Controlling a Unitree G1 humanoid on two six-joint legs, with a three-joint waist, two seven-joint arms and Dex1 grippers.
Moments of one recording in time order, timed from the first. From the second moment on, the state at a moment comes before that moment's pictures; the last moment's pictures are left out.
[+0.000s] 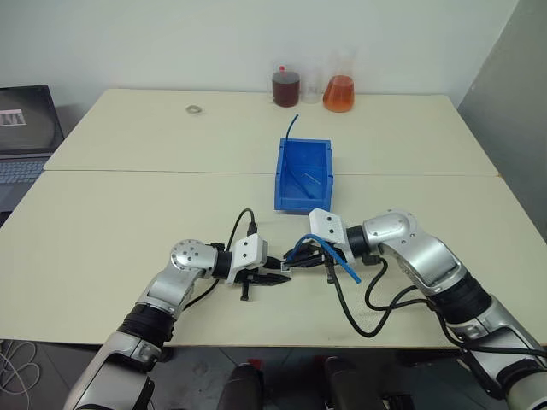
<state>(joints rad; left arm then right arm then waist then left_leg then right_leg) -0.46 0.54 -0.31 0.31 -0.17 -0.08 -1.25 -0.68 -0.50 0.48 -0.08 0.20 0.44 1.13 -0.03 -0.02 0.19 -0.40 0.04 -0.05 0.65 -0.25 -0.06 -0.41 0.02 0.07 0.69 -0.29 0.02</state>
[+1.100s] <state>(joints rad) -0.46 0.53 -0.31 0.32 -0.16 -0.09 -1.23 -0.73 -0.44 0.46 -0.03 0.18 0.58 1.20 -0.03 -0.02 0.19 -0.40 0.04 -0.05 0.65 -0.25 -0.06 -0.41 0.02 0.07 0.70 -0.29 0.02</state>
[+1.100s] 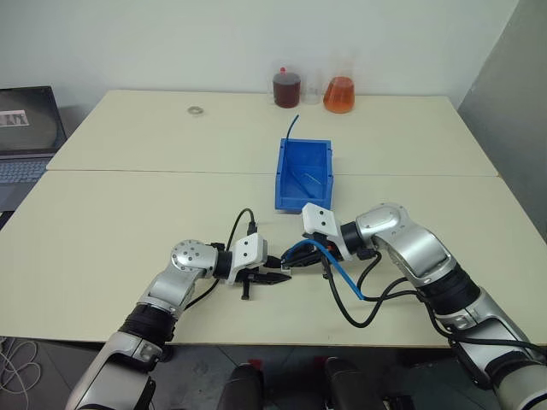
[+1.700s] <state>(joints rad) -0.47 0.53 -0.30 0.33 -0.15 -0.09 -1.23 -0.68 -0.40 0.45 -0.01 0.15 0.51 1.15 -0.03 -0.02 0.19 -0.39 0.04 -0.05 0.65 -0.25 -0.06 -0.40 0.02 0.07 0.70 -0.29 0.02</state>
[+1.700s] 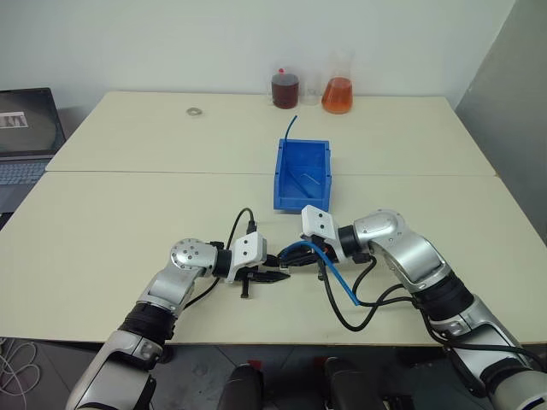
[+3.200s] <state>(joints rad) -0.33 0.67 -0.10 0.00 -0.30 0.25 -1.18 -0.60 -0.39 0.26 -0.08 0.30 0.79 1.05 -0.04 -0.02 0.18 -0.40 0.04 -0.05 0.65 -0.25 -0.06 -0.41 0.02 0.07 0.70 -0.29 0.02</state>
